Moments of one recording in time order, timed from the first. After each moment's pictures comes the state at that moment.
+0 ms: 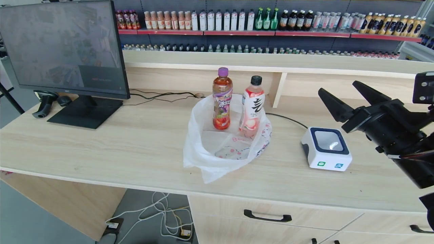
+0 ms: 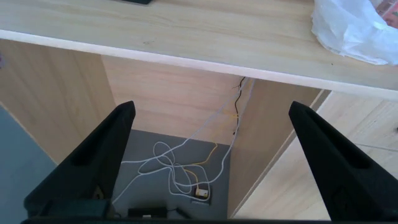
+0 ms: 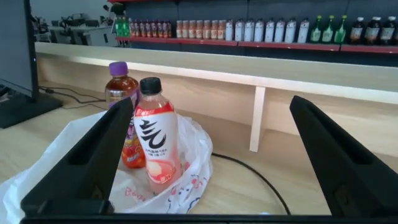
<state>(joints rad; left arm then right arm) 0.00 0.00 0.00 0.00 0.00 -0.01 0.24 1.63 -0.50 -1.57 0.13 0.00</state>
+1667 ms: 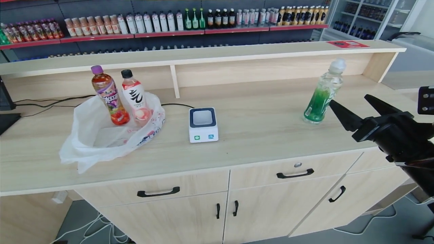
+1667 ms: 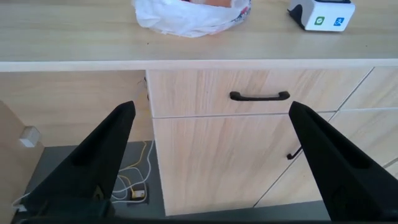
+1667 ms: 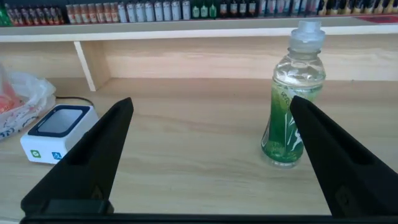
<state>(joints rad) 0.00 0.00 0.00 0.00 0.00 -0.01 0.15 1.63 -0.42 -1.57 0.13 0.01</state>
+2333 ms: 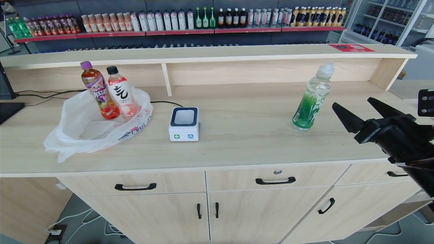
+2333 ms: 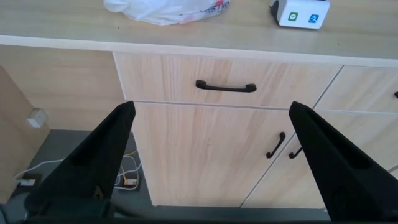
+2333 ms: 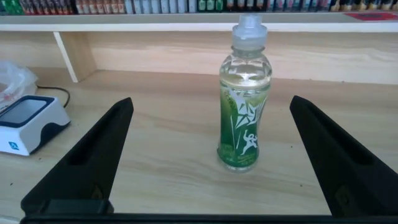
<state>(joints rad) 0.00 0.00 0.00 0.00 0.00 -0.01 0.11 1.64 -0.41 -1.57 0.13 0.00</state>
